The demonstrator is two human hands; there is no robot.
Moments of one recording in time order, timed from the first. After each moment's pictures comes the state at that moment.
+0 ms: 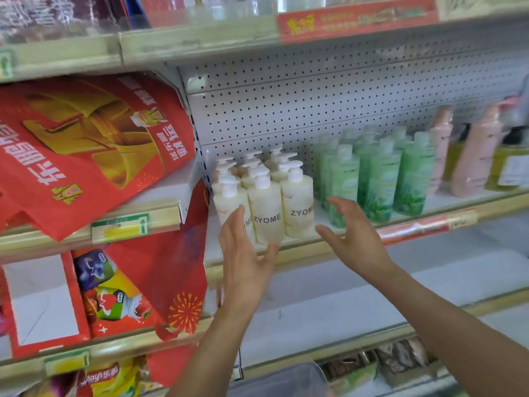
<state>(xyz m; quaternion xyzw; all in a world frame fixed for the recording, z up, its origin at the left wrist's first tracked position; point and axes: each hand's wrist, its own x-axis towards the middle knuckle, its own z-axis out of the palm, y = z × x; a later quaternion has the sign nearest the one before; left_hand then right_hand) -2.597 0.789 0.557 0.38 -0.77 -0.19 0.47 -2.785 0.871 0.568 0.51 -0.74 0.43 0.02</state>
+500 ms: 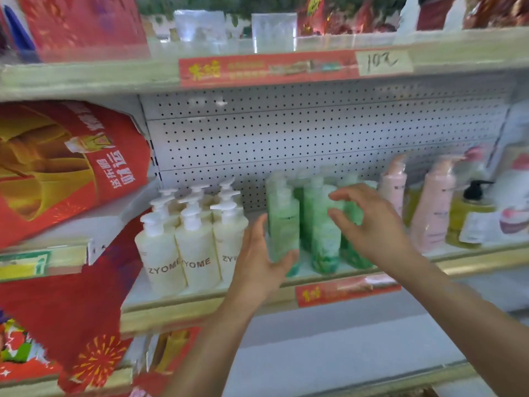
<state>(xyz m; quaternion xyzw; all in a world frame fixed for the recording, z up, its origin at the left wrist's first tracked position) -2.756 0.810 0.600 0.35 -0.79 -0.32 0.38 -2.942 0.899 0.652 0.58 -0.67 0.44 0.15</state>
